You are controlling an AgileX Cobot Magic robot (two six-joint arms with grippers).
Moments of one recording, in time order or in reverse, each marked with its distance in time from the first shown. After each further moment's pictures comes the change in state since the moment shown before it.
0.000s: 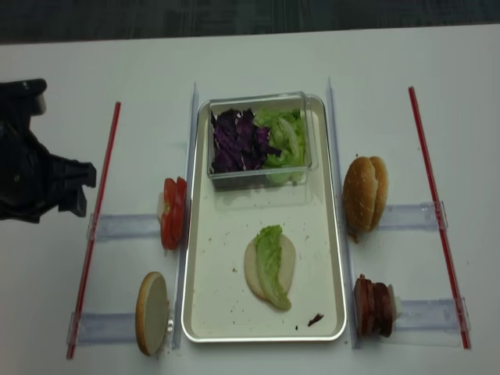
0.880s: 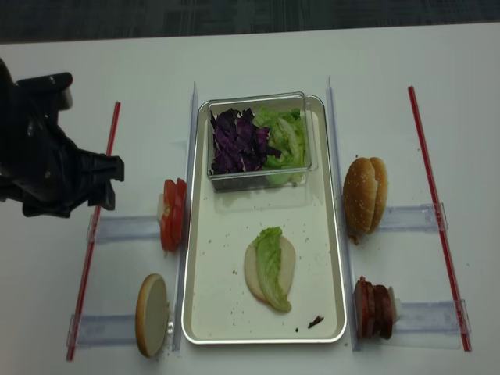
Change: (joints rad) left arm -0.125 0.006 0.000 -0.058 -0.048 -0.079; right arm 0.000 0.000 0.000 0.000 0.000 0.000
